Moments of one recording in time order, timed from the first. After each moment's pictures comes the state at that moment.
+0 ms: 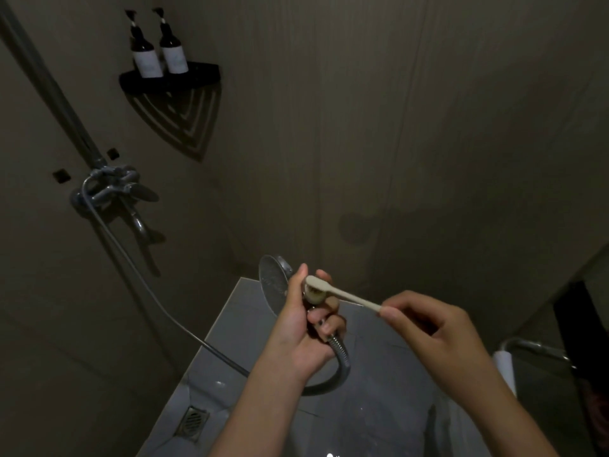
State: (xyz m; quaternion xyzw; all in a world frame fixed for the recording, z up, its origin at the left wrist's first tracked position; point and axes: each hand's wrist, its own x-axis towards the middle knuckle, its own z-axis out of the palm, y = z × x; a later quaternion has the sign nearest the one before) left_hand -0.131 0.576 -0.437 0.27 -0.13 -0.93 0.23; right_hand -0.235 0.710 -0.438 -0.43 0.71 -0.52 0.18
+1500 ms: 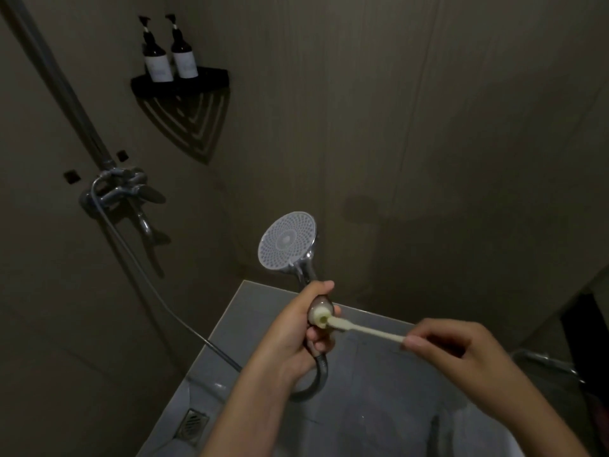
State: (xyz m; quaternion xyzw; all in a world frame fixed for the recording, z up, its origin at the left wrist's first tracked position) left_hand -0.123 0.562 -0.444 0.35 -0.33 -0.86 0.15; right_hand -0.259 0.730 -0.441 -0.47 0.73 -0.44 0.24
